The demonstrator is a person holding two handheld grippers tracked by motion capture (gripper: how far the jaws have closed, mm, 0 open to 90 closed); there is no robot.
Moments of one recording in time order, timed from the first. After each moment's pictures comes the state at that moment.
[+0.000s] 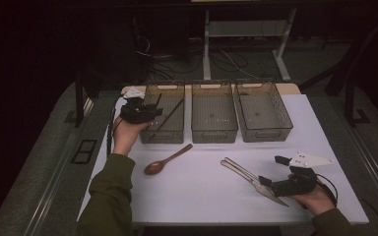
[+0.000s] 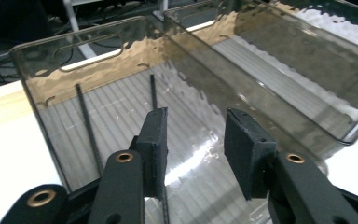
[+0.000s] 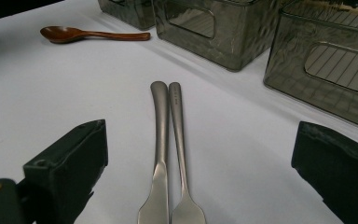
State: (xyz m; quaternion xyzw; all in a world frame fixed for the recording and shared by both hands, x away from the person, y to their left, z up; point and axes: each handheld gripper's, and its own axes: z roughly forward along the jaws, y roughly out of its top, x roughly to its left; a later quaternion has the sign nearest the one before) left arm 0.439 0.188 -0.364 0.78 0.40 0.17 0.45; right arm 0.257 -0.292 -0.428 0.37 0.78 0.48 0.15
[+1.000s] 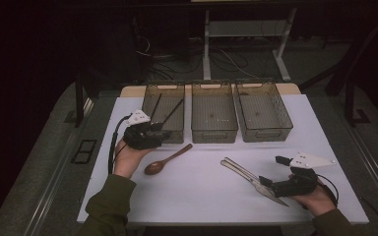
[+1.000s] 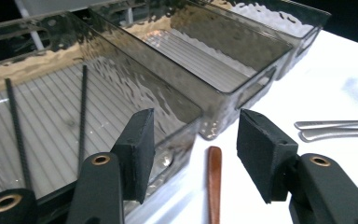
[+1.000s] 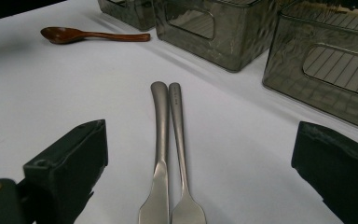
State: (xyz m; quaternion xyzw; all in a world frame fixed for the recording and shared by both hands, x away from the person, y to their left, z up) left arm 0.361 0.167 -0.375 0.79 0.34 0.15 0.48; right arm 0.255 -0.293 -0.427 0.36 0.78 0.48 0.15
